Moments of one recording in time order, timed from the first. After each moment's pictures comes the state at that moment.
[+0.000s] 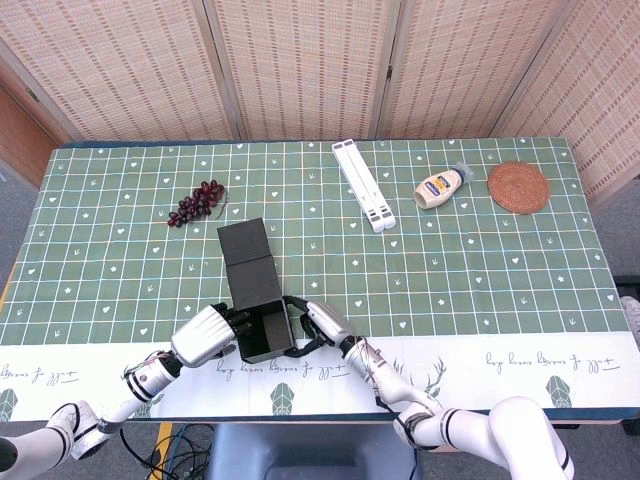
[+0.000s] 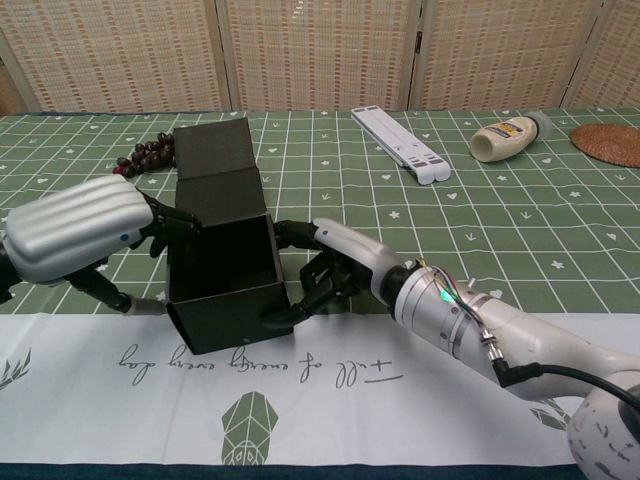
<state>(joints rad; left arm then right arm) -0.64 -1.66 0.12 -0.95 1.84 1.41 -0.10 0.82 -2.04 0.15 -0.93 -1.47 0.89 0.74</state>
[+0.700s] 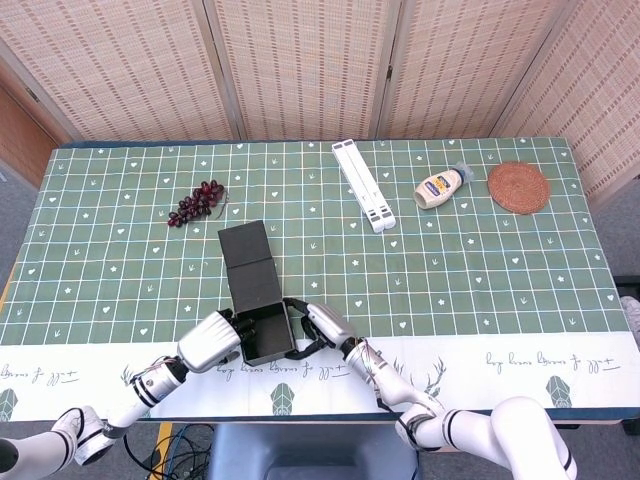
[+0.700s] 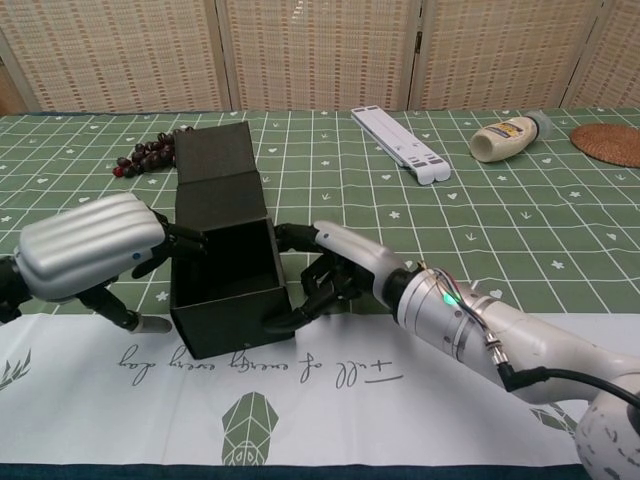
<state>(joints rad) -0.64 -1.67 0.13 -0.98 1.84 1.36 -0.07 0.82 -2.03 0.14 -0.95 -1.48 0.89 0.73</state>
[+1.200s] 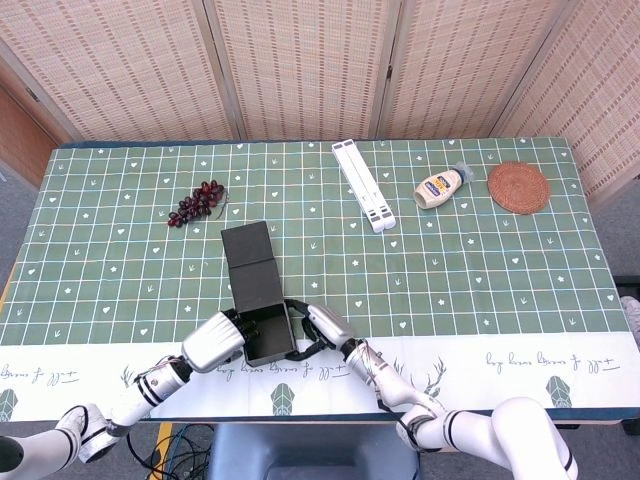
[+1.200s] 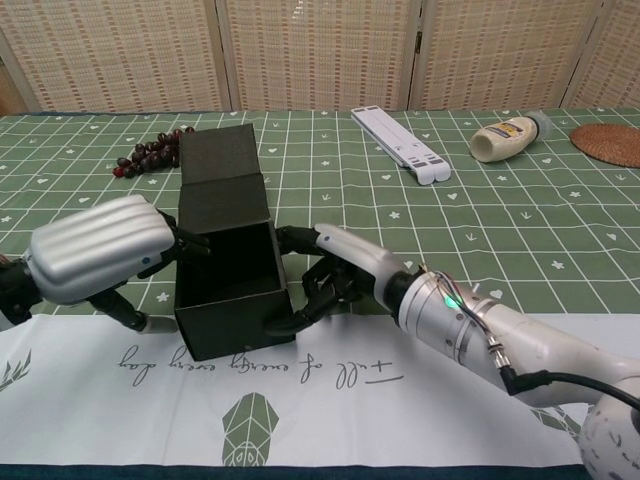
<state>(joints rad) -0.65 -1.69 0.14 -0.97 1.85 1.34 -0.05 0.81 -2.03 0.13 -0.96 -1.48 0.90 0.73</state>
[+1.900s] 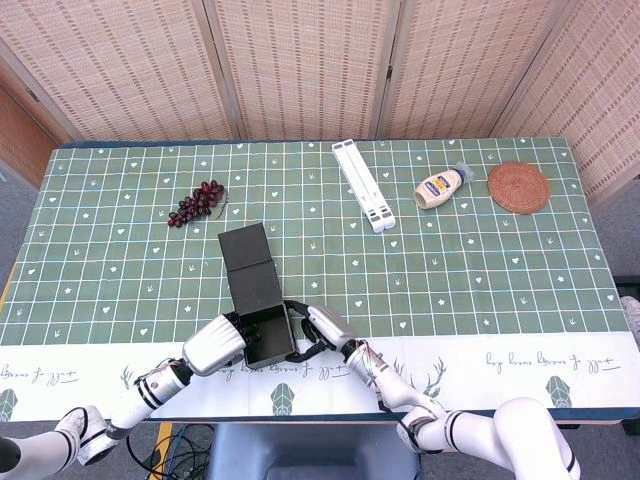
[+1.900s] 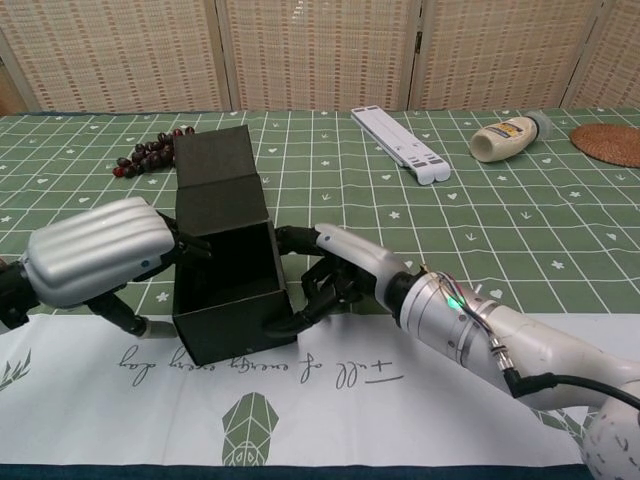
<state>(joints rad) -0.64 -1.67 0.13 -1.00 1.86 1.38 -0.05 0.80 -2.02 0.13 -0.98 -1.48 0.91 0.73</state>
